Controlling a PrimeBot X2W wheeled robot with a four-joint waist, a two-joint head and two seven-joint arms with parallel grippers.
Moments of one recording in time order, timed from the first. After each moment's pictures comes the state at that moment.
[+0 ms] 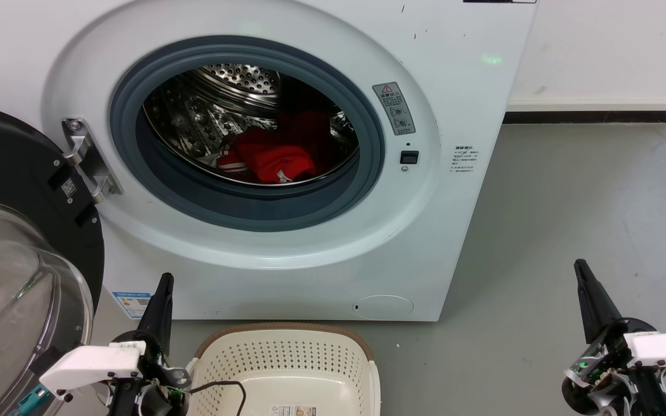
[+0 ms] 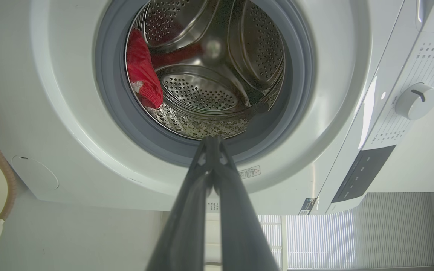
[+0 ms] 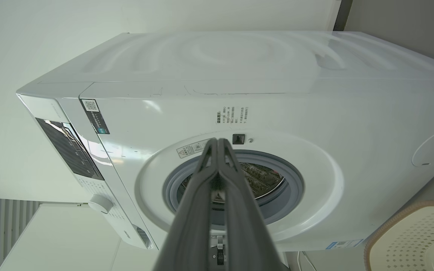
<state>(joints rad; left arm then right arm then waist) -0.11 0.05 0.11 0.25 -1.61 -0.13 0.11 -0.10 -0.05 -0.11 0.25 1.62 0.13 0.11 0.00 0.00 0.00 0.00</state>
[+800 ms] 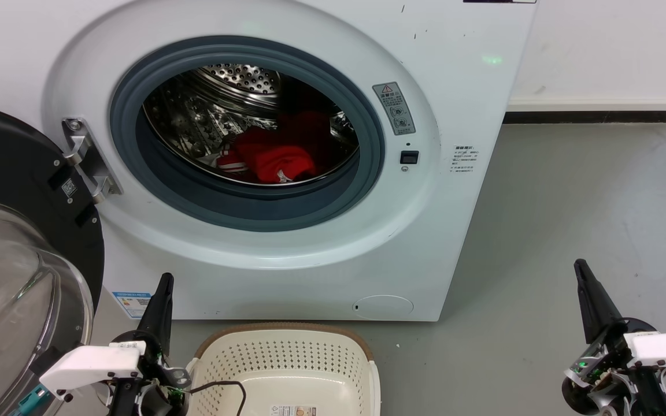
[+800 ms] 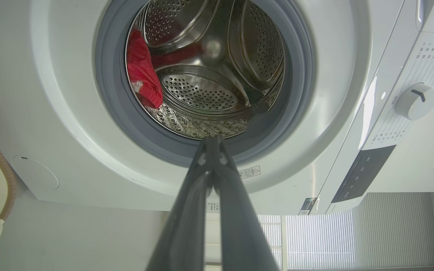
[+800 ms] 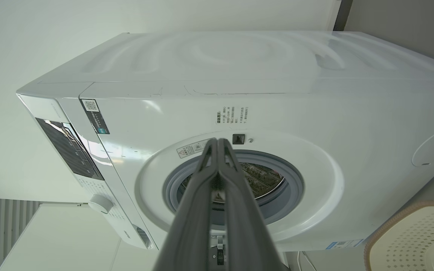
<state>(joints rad) -0.11 0.05 0.11 0.25 -1.61 -0.13 0.11 -0.10 -0.05 -0.11 0.25 1.62 0.13 0.11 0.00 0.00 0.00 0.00</state>
